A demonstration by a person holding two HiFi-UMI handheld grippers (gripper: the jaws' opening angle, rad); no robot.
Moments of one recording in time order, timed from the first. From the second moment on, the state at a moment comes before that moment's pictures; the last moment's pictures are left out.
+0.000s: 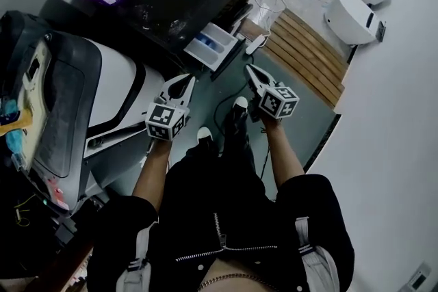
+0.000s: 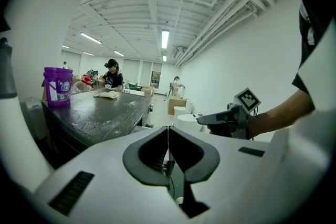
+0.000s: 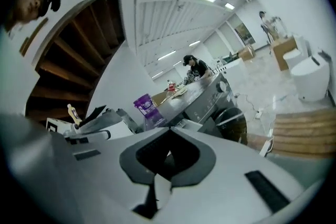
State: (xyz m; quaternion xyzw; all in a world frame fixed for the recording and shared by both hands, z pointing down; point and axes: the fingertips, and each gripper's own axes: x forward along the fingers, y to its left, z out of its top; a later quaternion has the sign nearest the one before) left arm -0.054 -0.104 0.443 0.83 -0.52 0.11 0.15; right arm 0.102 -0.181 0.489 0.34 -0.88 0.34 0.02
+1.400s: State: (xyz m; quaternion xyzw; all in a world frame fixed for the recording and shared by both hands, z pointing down) left arm -0.052 -0.073 0.349 0.86 -0.51 0.04 0.06; right arm 0.098 -0.098 0.335 0.42 -0.90 0.05 0.05
